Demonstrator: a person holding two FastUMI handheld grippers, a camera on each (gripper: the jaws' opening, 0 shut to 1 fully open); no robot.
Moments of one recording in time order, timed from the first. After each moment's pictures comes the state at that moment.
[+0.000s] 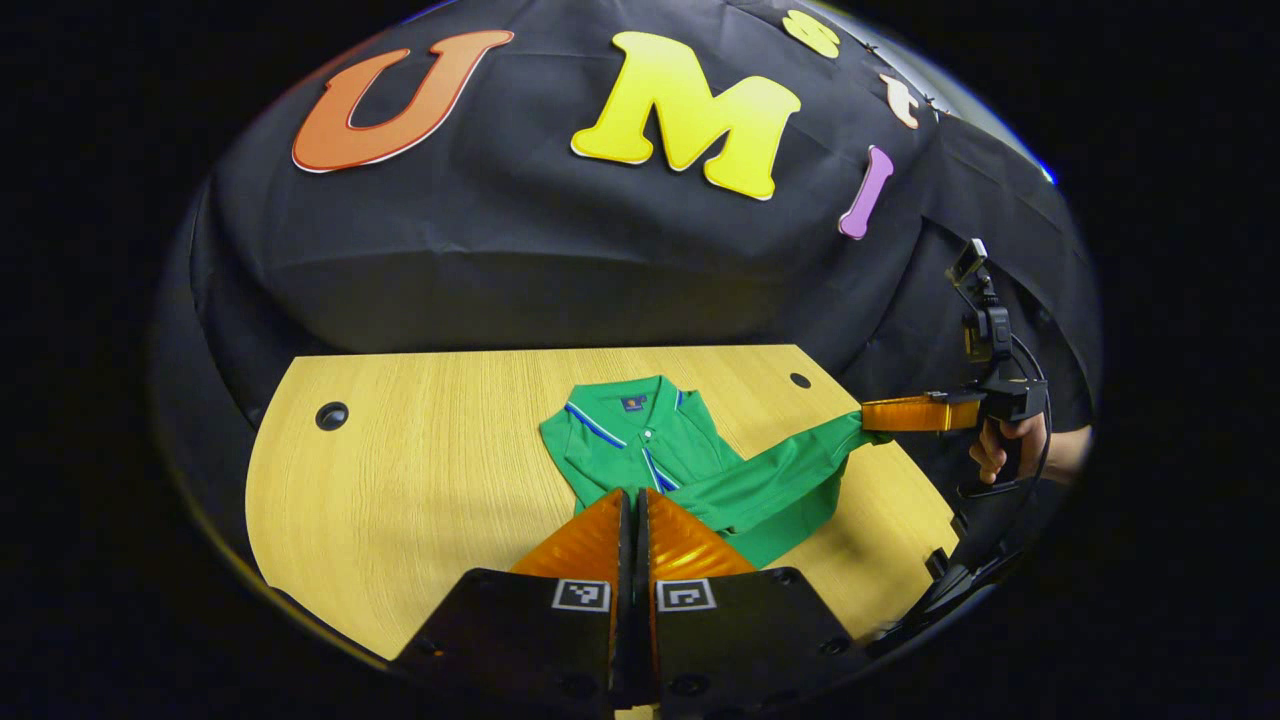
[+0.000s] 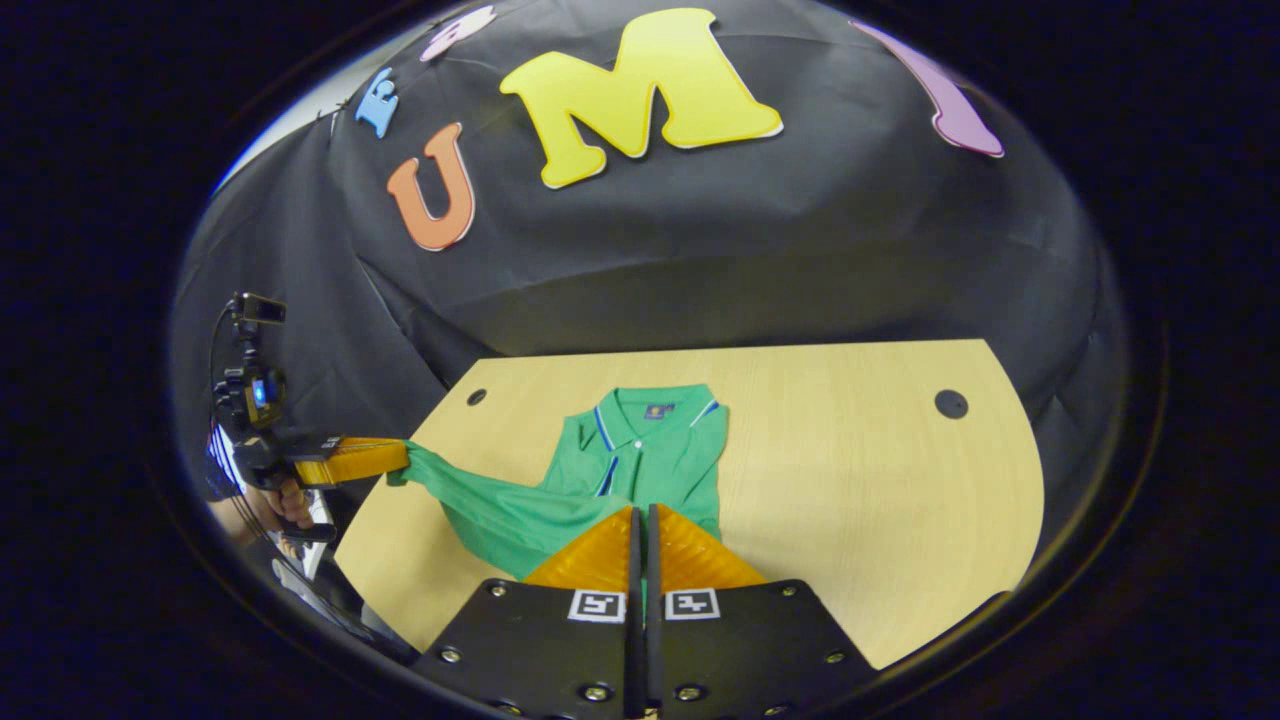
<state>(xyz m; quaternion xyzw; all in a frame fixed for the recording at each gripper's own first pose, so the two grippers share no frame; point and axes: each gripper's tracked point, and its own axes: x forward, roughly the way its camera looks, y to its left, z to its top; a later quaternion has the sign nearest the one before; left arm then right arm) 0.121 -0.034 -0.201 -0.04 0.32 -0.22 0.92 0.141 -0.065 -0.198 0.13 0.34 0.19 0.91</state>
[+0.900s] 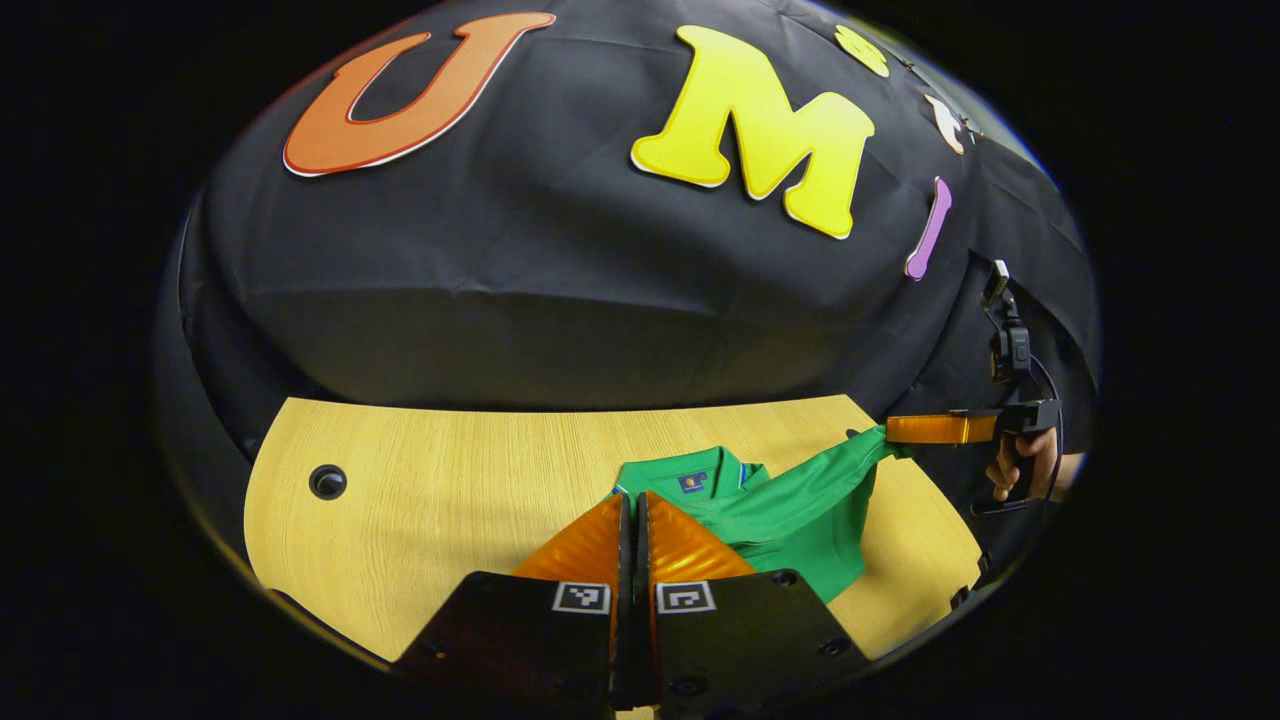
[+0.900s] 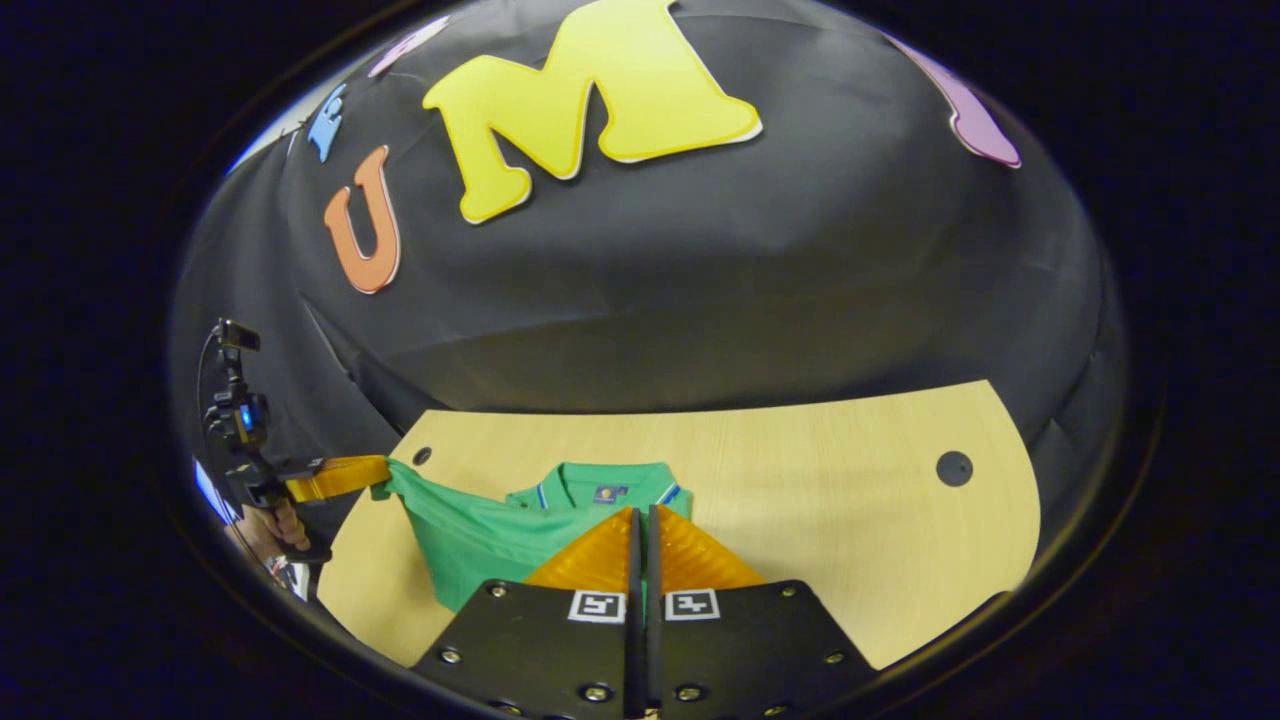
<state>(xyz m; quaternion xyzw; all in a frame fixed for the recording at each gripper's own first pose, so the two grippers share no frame) 0.243 -0.015 -0.211 -0.05 0.29 -0.18 0.94 0.263 -0.071 -0.201 0.14 0.31 0.14 0.93</state>
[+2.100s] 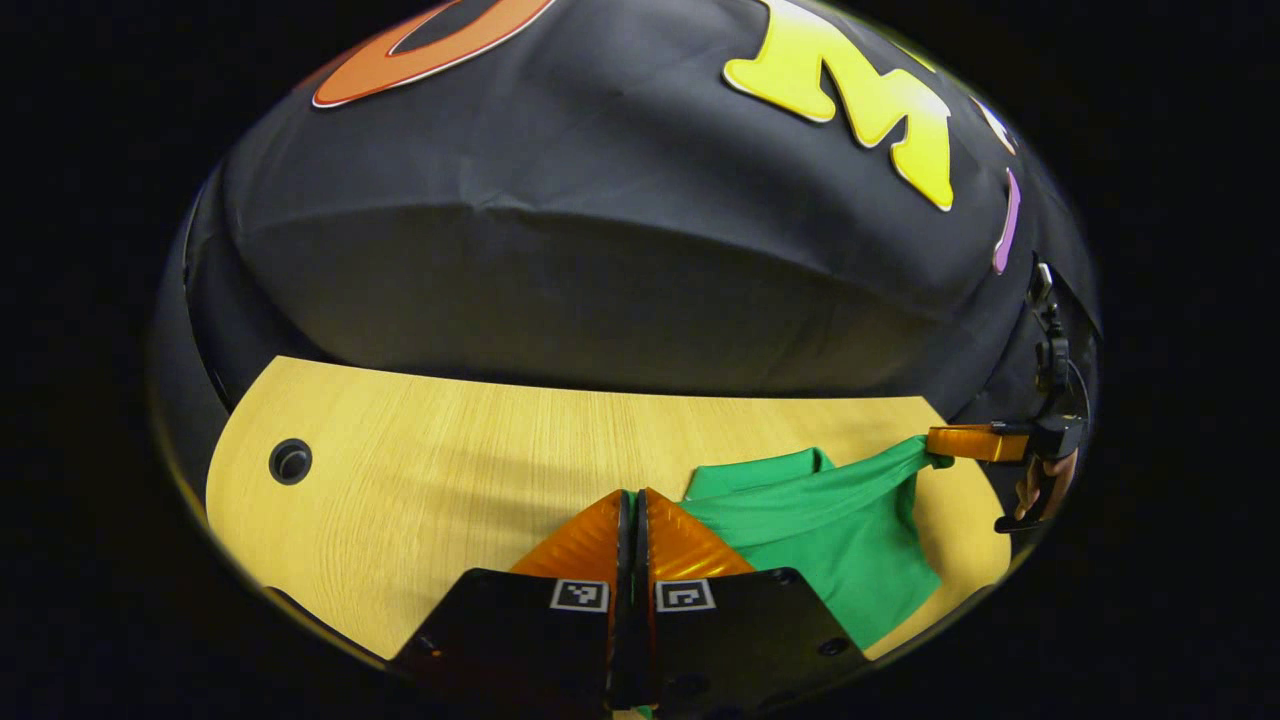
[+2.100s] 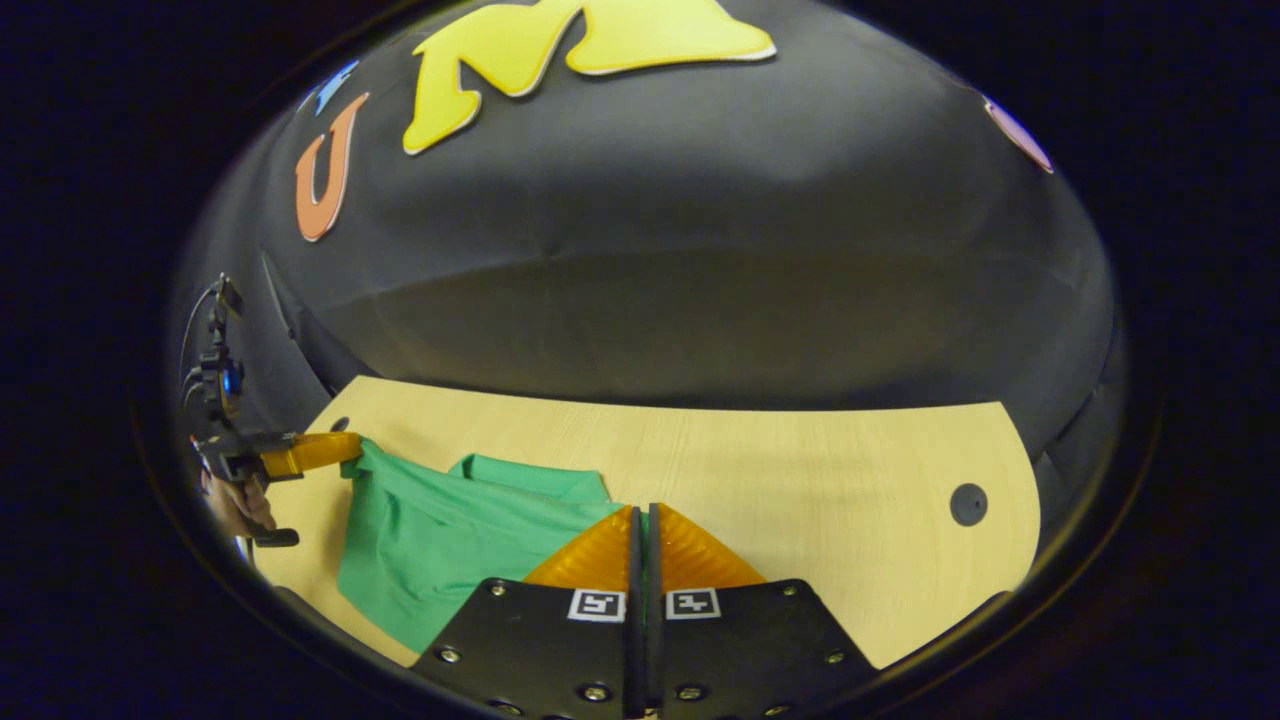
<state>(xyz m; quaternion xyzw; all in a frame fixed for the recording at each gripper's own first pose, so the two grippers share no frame) 0.318 -0.003 -0.314 -0.04 0.31 -0.10 0.94 0.340 -0.075 -0.292 0.07 0.32 0.11 0.94</state>
